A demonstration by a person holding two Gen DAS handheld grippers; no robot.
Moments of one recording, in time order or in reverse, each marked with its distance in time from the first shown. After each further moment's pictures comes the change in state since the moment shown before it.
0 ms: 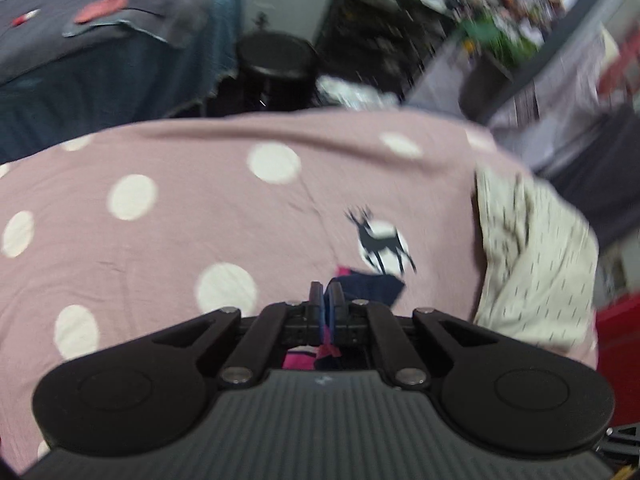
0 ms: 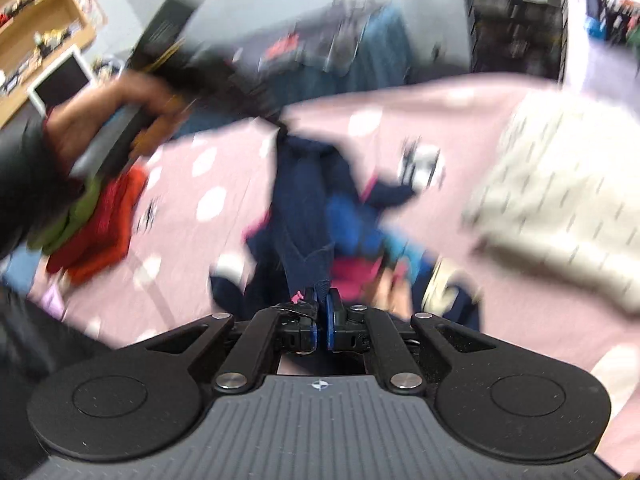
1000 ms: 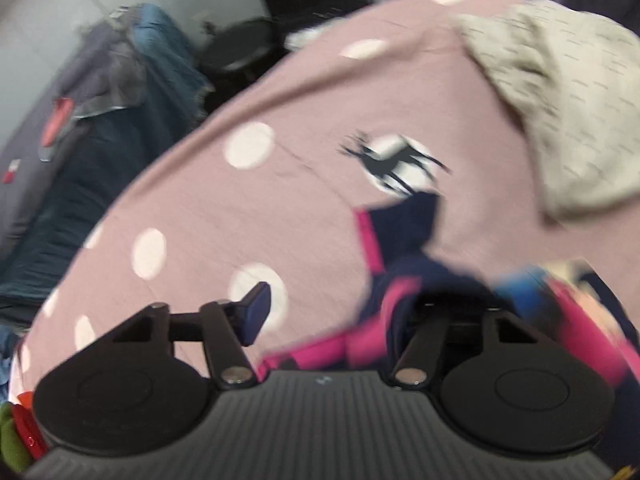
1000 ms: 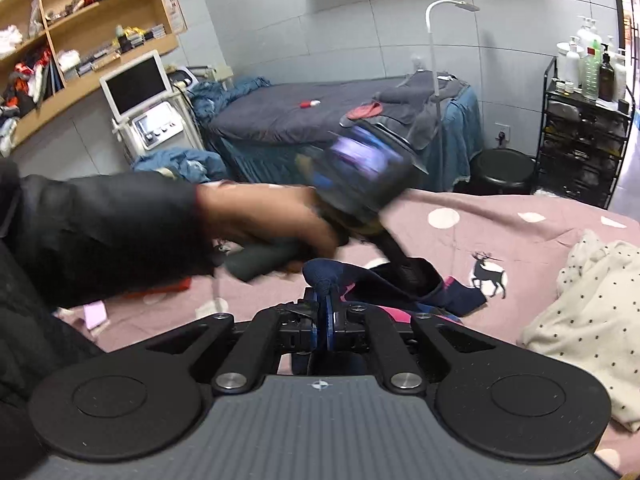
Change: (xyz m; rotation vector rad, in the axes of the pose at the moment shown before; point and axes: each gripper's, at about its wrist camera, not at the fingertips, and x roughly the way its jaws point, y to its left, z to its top) left arm 0.098 -0.106 -0.029 0.550 0.139 0.342; right arm -0.049 0.093 0.052 -0.206 -0.108 0.134
